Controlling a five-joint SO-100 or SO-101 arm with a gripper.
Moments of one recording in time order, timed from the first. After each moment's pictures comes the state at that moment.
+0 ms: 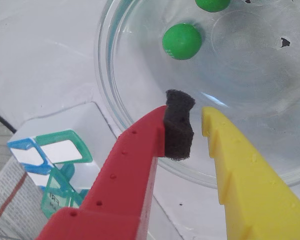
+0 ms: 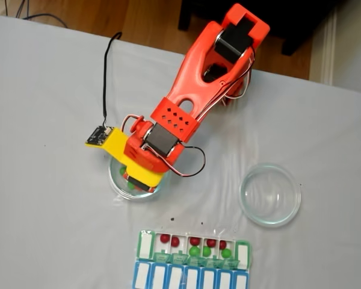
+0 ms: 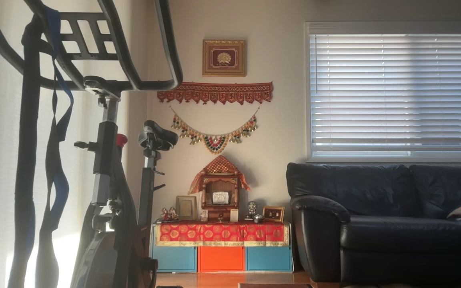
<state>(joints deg) 24.7 114.0 113.7 57.0 -4.8</state>
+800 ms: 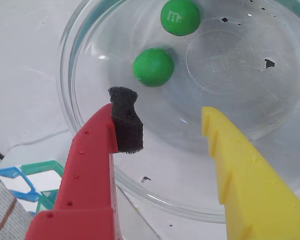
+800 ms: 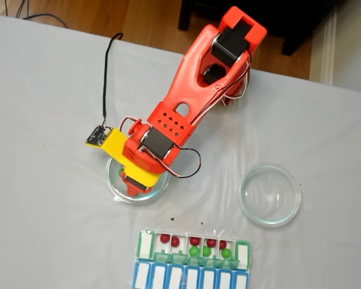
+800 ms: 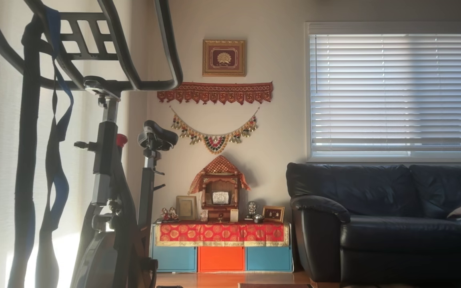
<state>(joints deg) 24.4 110.9 114.5 52.6 -4.8</state>
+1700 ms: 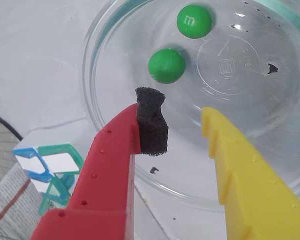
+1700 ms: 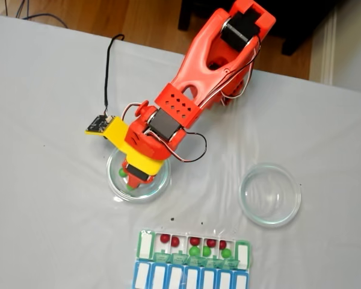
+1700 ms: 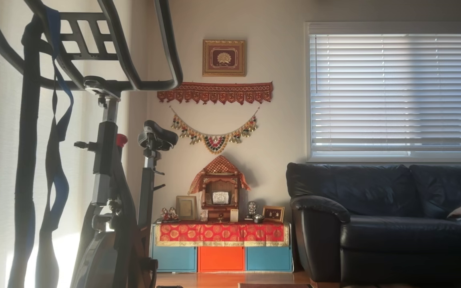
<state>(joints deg) 27.4 121.8 125.2 47.0 -7.5</state>
